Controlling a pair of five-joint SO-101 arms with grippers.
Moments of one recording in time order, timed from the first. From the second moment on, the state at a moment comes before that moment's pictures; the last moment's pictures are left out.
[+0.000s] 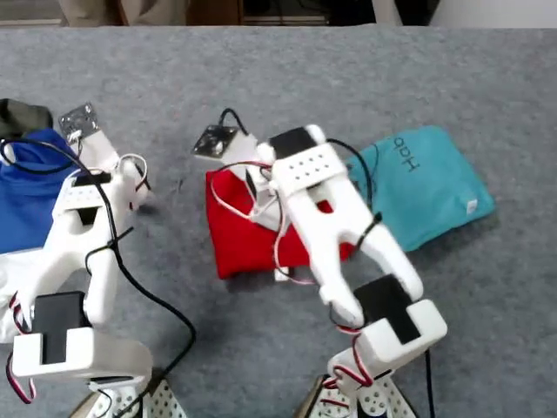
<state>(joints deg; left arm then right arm) -11.8 -2.4 36.9 33.7 11.1 -28.3 8.1 7.6 78.5 29.8</state>
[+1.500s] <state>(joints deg) -11.8 -2.4 36.9 33.4 11.1 -17.7 29.7 -35.9 98.9 31.5</state>
